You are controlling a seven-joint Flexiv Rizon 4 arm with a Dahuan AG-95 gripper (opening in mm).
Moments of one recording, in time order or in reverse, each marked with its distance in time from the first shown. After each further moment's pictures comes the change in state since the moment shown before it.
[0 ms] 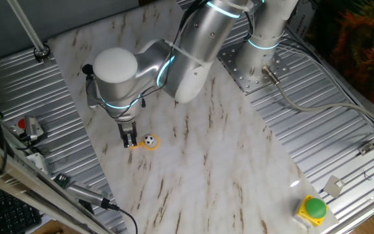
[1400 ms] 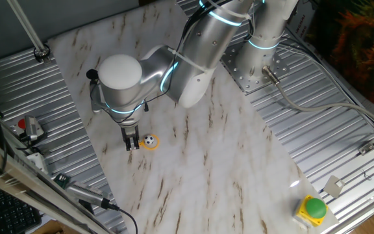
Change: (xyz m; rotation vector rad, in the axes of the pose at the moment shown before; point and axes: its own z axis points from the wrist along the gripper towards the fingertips) arm 0.004 0.002 0.012 0.002 -0.004 -0.001
